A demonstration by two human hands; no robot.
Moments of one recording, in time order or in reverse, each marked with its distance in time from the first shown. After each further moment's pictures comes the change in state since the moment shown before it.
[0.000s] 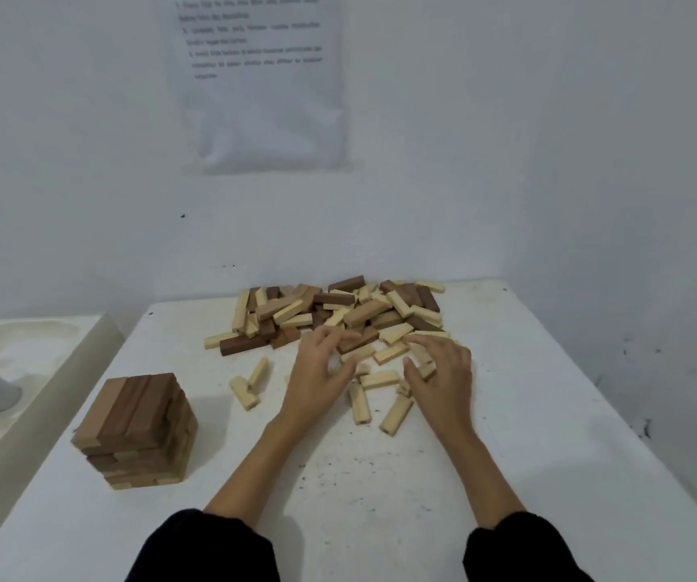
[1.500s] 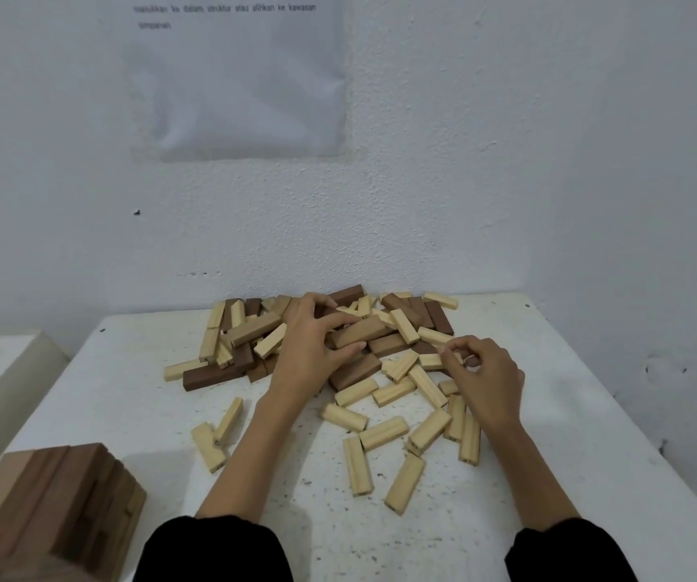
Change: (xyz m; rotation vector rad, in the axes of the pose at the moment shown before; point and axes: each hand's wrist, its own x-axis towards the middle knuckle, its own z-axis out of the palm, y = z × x) left_hand 0.082 -0.029 0.006 0.125 0.018 -0.044; right_hand 0.068 0.038 -0.004 -0.152 -0.046 0.237
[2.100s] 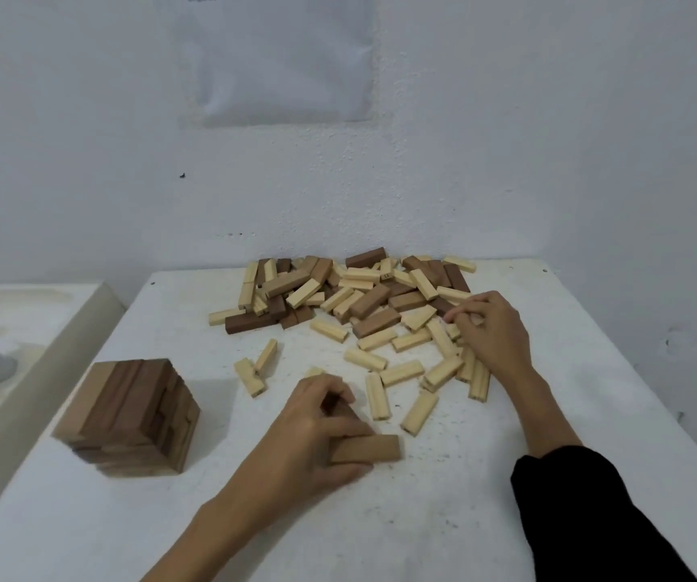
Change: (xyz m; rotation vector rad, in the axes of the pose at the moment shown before) left_hand -0.155 0.038 -0.067 0.055 -0.403 0.159; right_hand -0.004 -0.006 -0.010 -0.024 -0.195 -0.103
